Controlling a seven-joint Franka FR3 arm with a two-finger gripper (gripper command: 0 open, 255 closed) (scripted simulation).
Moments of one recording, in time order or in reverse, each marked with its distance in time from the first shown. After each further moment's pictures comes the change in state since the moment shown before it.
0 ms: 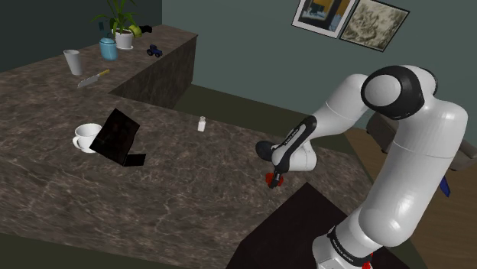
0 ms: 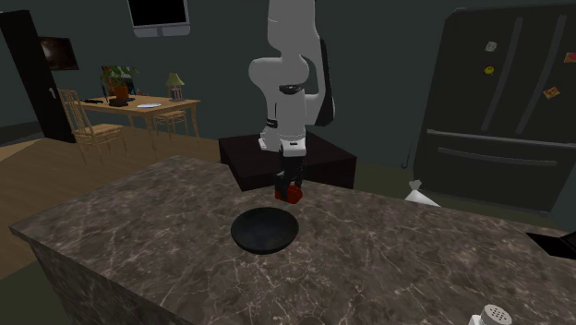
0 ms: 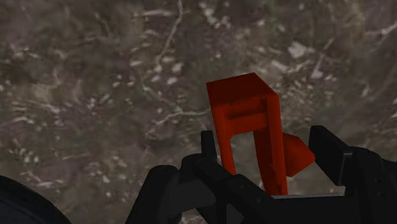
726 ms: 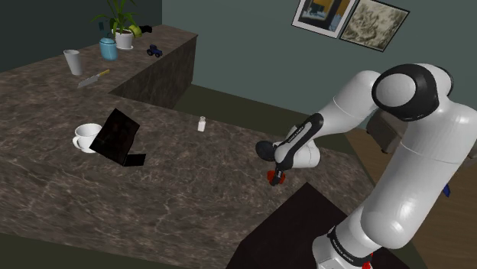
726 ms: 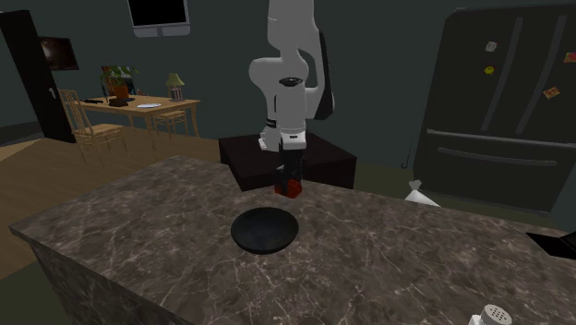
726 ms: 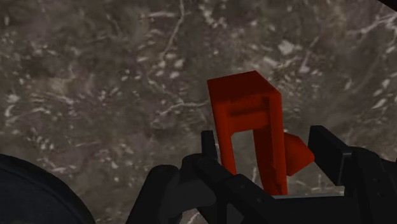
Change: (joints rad) arm 0.064 -0.076 -0.076 -0.023 -0.050 -0.056 0.042
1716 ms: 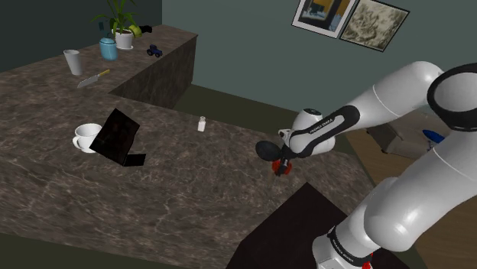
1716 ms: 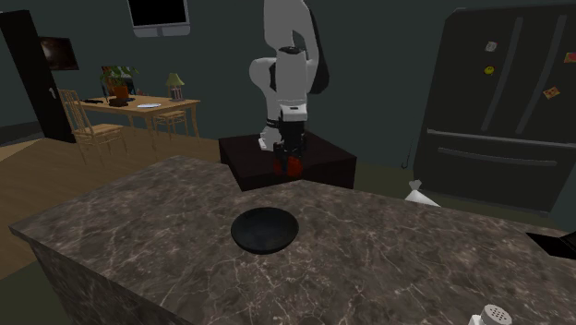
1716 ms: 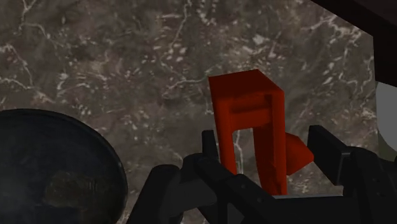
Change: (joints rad) arm 0.093 -0.295 -0.168 -0.040 -0.320 -0.243 0.236
